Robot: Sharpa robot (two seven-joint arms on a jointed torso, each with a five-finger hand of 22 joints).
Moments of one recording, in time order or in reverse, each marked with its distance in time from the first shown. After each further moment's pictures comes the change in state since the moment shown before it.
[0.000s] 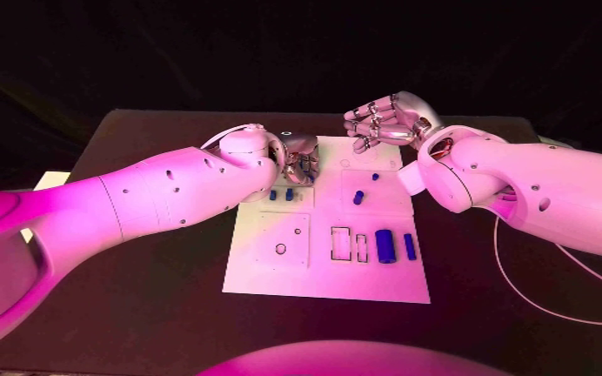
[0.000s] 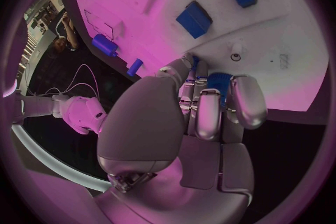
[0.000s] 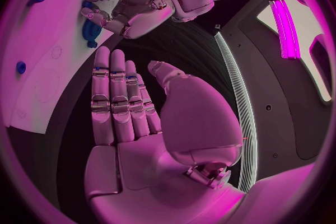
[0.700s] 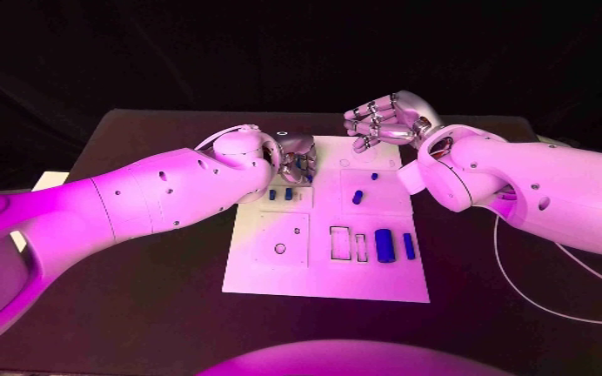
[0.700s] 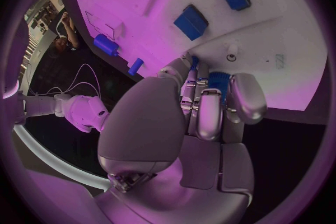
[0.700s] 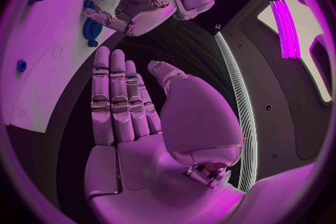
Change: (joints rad) left arm 0.000 -0.022 -0.003 0.018 0.001 -0.014 0.013; left_hand -0.016 -0.029 -0.110 0.055 0.016 -0.075 0.000 0.012 0.007 -0.090 0.015 0.027 -0.009 0.000 0.015 0.000 0.022 0.011 -0.004 0.004 -0.046 -0.041; right arm 0.000 -0.004 0.000 0.001 0.000 -0.002 0.000; right_hand 0.000 0.000 0.000 0.000 0.000 0.000 0.000 0.000 0.000 0.000 0.000 0.000 0.000 0.000 0.000 0.000 0.000 0.000 0.000 0.000 0.004 0.000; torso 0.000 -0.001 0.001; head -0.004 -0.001
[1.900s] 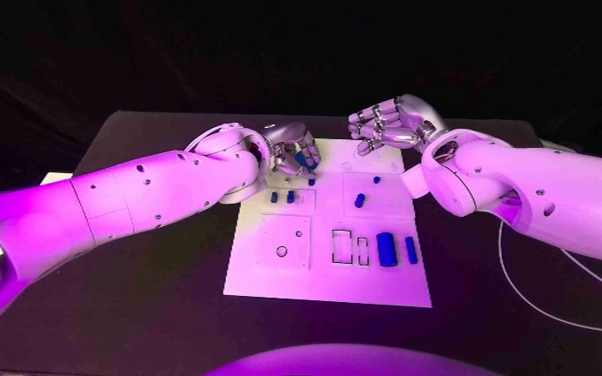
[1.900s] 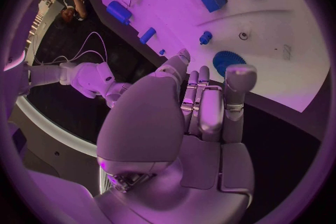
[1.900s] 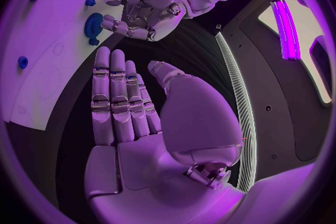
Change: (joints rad) left arm 0.013 -0.071 0.001 0.055 0.198 -0.144 0.084; left_hand -0.011 -0.019 -0.055 0.008 0.000 -0.091 0.012 0.043 0.034 -0.110 0.018 0.067 0.047 -0.006 0.014 -0.032 0.002 0.015 -0.052 0.021 -0.148 -0.125; right arm 0.000 -0.002 0.000 0.000 -0.006 -0.005 0.000; right_hand 0.000 0.000 0.000 0.000 -0.003 0.000 0.000 0.000 0.000 0.000 0.000 0.000 0.001 0.000 0.000 0.000 0.001 0.000 -0.003 -0.003 -0.001 0.000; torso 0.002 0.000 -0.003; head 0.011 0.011
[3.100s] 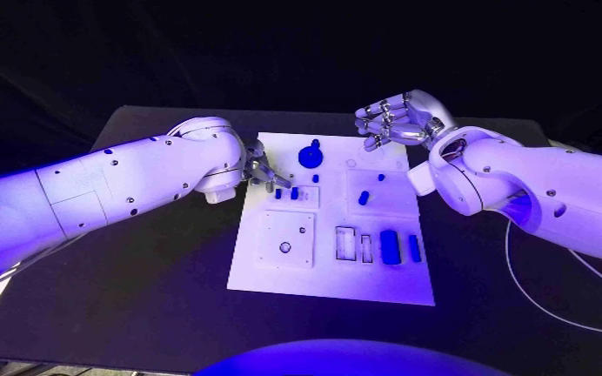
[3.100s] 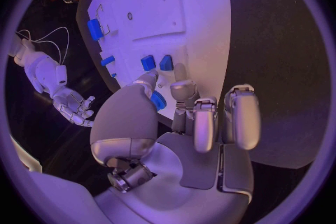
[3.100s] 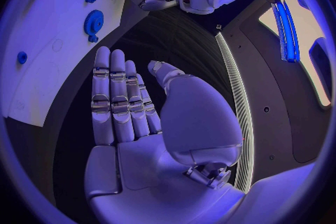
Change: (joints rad) left arm 0.021 -0.109 0.026 0.084 0.221 0.282 -0.595; left_hand -0.498 0.017 -0.052 0.105 0.006 0.059 -0.107 0.328 0.326 0.276 -0.122 0.721 0.716 0.010 -0.096 0.247 0.126 -0.085 0.059 -0.085 0.413 0.194; right arm 0.001 -0.009 0.000 0.011 -0.013 -0.021 0.002; right_hand 0.000 0.000 0.000 0.000 -0.007 0.000 0.000 0.000 0.000 0.004 0.004 0.000 0.001 0.000 0.000 0.000 0.002 0.000 0.000 0.000 0.004 0.000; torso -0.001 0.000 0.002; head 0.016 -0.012
